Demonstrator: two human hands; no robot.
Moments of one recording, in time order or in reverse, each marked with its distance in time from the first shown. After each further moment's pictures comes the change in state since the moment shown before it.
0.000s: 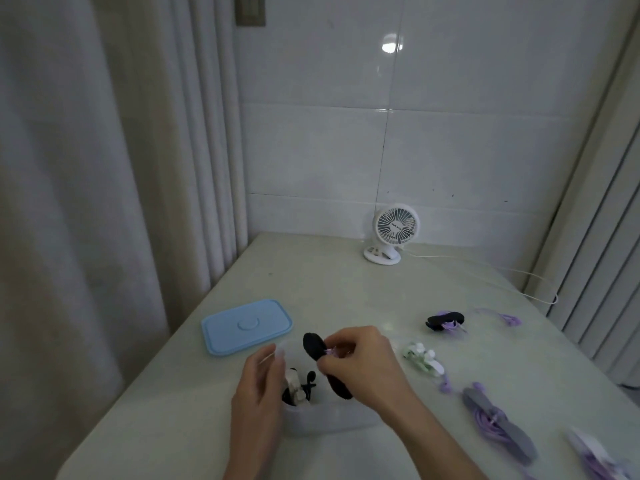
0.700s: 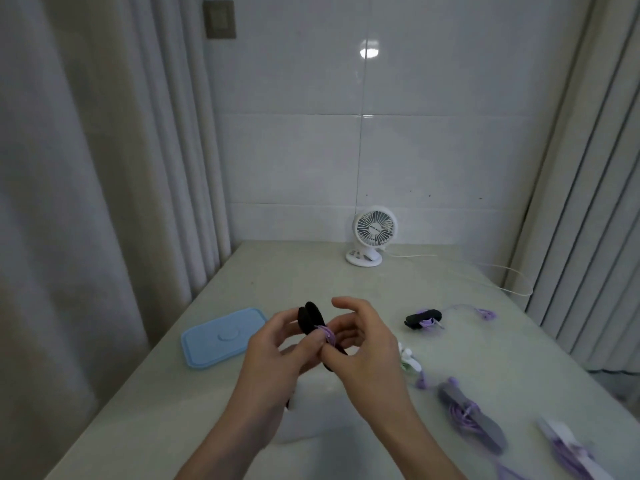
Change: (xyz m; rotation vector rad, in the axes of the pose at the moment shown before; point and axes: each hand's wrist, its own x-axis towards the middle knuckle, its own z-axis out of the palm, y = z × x) left_hand -0.006 0.090 0.035 -0.211 -0.386 -0.004; right_hand -0.022 -0.002 -0.028 0.328 0.266 -0.254
